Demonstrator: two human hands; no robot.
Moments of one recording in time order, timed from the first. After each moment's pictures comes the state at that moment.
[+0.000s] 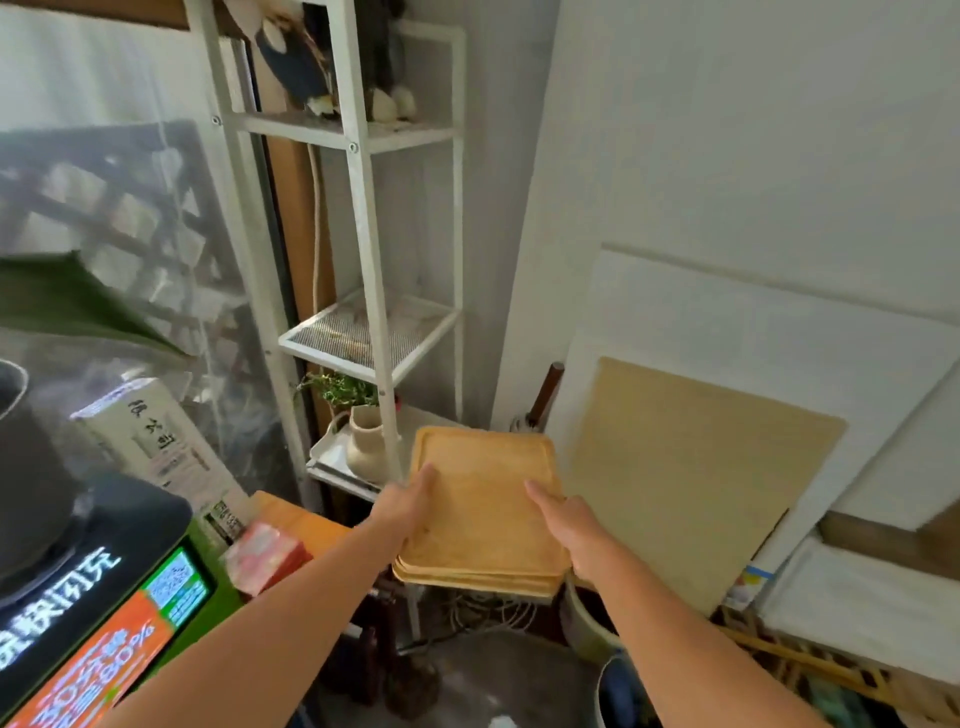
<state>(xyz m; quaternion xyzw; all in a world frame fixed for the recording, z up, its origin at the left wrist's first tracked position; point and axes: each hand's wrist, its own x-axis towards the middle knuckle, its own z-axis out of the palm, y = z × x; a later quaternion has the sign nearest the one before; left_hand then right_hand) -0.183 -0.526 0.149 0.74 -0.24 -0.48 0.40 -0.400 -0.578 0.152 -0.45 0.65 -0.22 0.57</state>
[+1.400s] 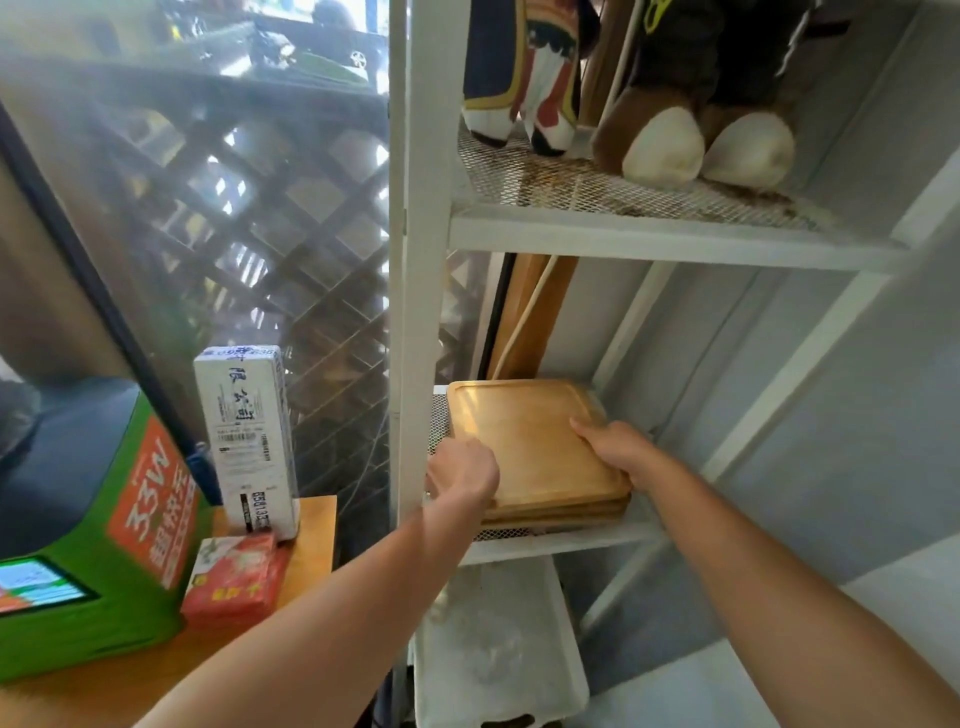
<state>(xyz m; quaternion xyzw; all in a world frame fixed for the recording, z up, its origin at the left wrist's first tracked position) -0.042 -0.851 0.206 0.84 0.19 -0.16 0.48 -0.050 -1.047 0.215 -0.82 0.34 0.11 0.44</state>
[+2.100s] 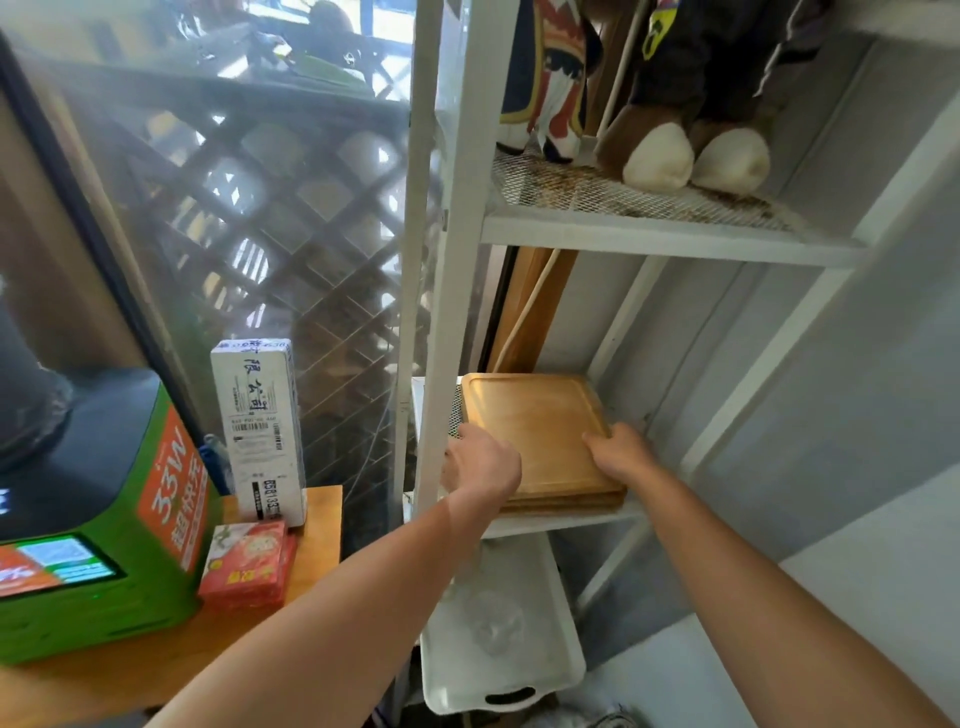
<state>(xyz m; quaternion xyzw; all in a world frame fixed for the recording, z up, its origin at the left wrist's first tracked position) -0.068 -0.848 0.216 0.90 0.10 -0.15 0.39 -0.087 -1.023 0.222 -0.89 0.36 0.07 0.28</state>
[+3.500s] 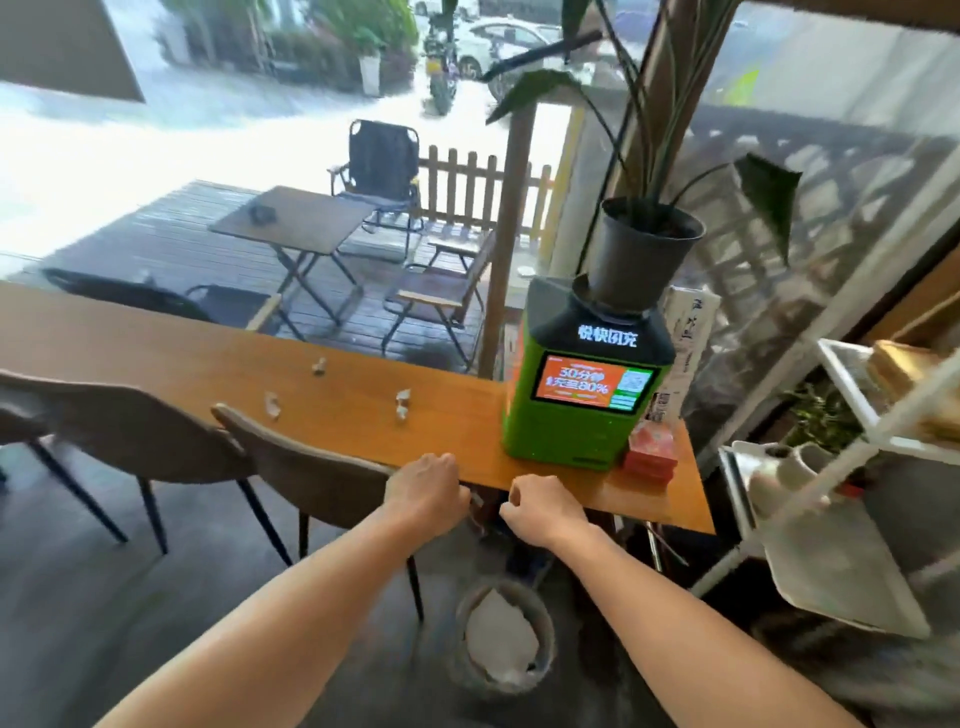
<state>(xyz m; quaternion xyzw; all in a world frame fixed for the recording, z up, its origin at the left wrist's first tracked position) -0.281 -0.126 0.142 0.98 -0.01 -0.09 0.16 -0.274 -0.296 0.137 -0.97 -0.04 0.20 0.17</state>
